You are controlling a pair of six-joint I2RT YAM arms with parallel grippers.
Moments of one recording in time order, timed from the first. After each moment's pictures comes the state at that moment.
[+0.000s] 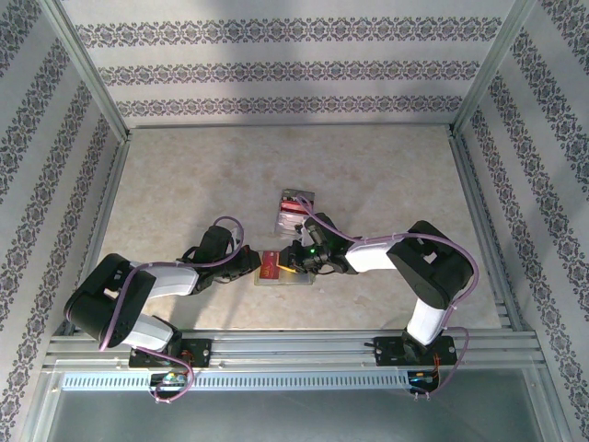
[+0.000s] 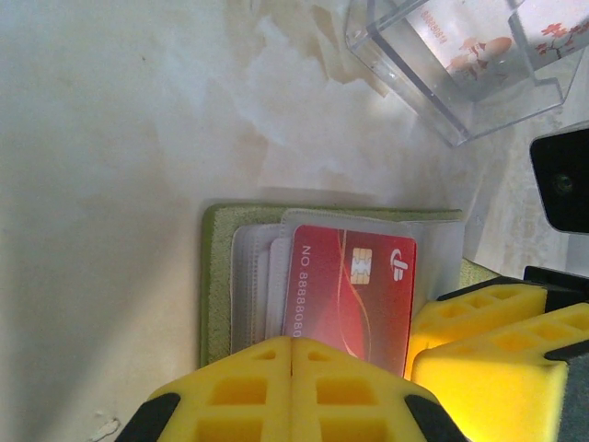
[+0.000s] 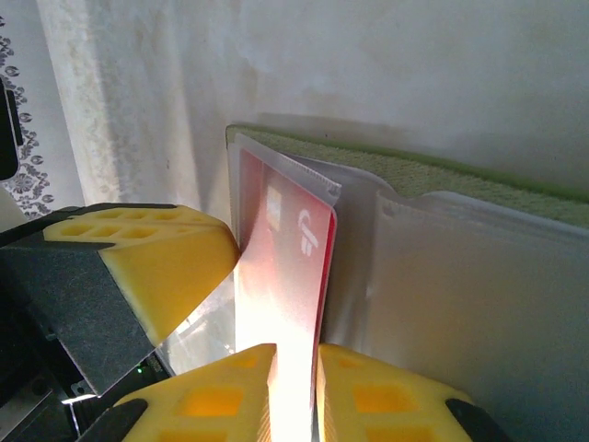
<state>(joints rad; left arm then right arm) -0.46 1.45 0.36 0.32 0.40 -0.89 0.74 1.76 0.71 0.27 -0.57 1.05</state>
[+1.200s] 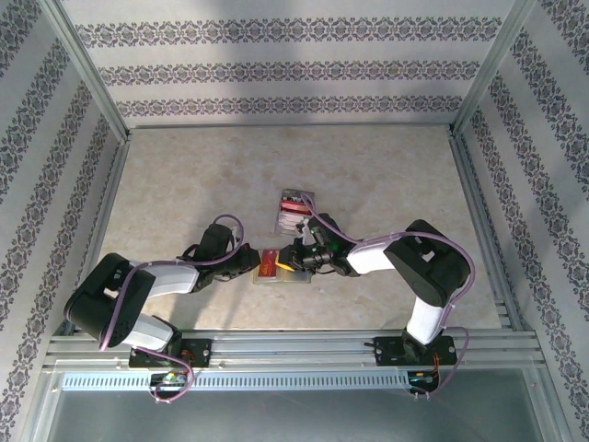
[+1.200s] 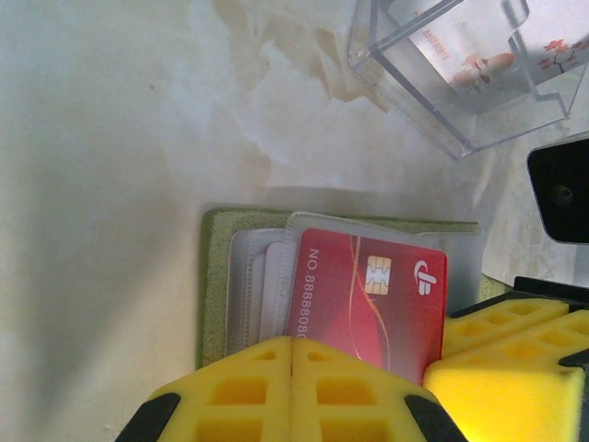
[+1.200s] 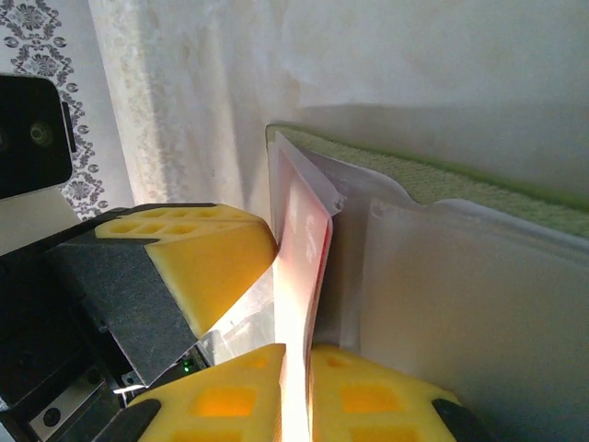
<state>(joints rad) -0.45 1.45 0.39 0.29 0.39 -0.87 0.72 1.78 0.67 0.42 -0.62 1.15</state>
